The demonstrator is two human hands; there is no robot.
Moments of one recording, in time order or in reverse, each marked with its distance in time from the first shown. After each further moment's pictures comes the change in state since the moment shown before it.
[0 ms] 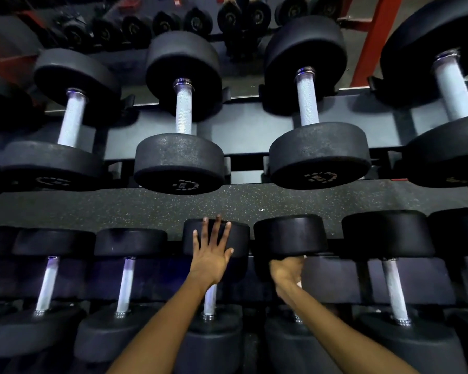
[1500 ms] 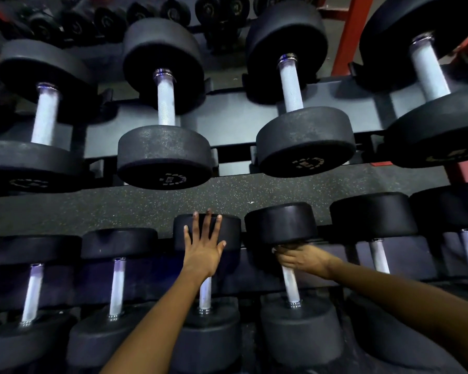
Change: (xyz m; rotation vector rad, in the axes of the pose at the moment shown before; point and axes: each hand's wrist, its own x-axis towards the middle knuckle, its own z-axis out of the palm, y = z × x) left_hand 0.001 -0.001 0.000 -0.006 -0.011 0.006; right_hand 0.066 -0.002 -0.097 -1.675 -0.384 -1.861
